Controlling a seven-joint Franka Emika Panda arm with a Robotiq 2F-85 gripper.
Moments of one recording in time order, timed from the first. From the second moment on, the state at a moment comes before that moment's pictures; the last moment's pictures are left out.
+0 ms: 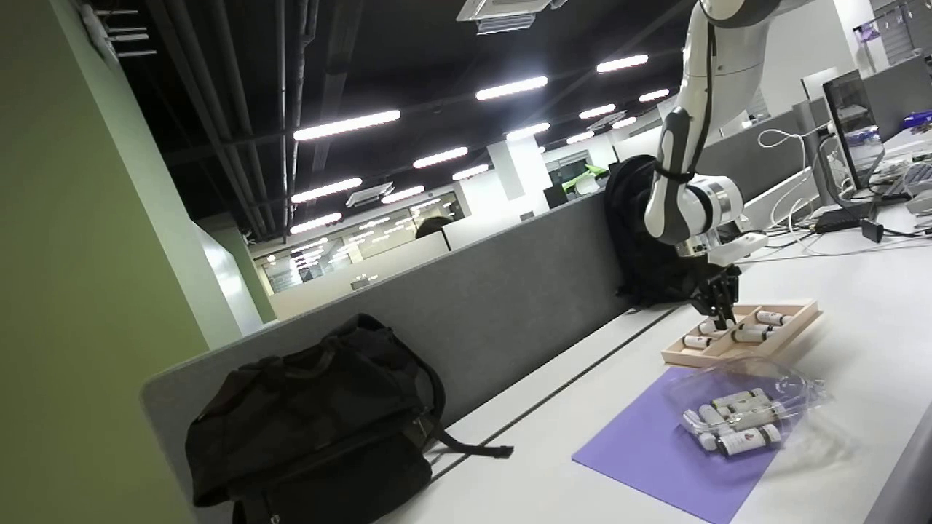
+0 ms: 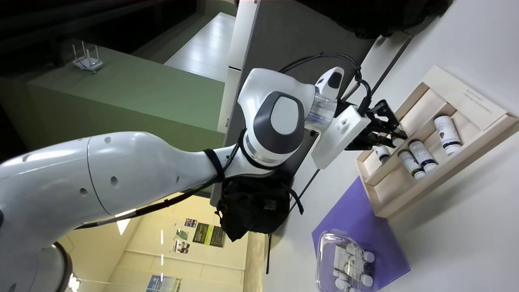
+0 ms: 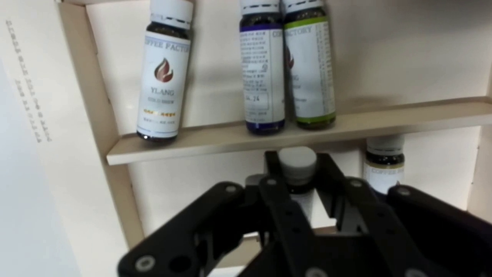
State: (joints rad) arm -0.30 0.74 -0.04 -1.87 0.13 2.58 -0.30
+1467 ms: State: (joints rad) arm -0.30 0.70 -0.03 -1.86 0.14 2.59 -0.30
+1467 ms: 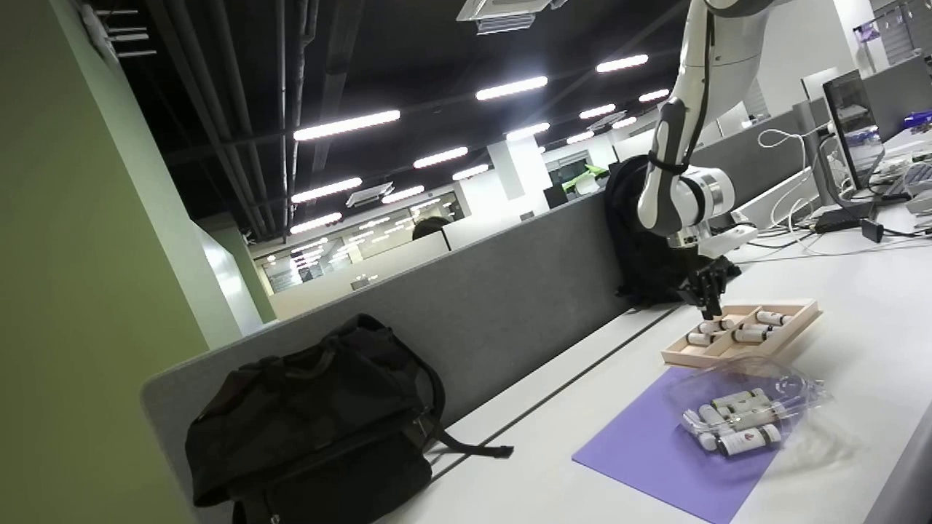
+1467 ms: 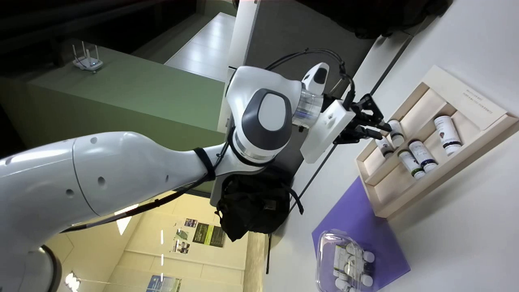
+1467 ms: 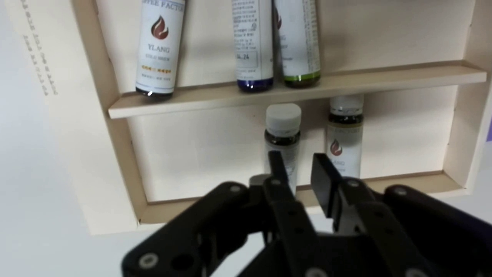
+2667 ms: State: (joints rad) arm -0.30 0.64 -0.03 -1.85 0.15 2.53 -0.28
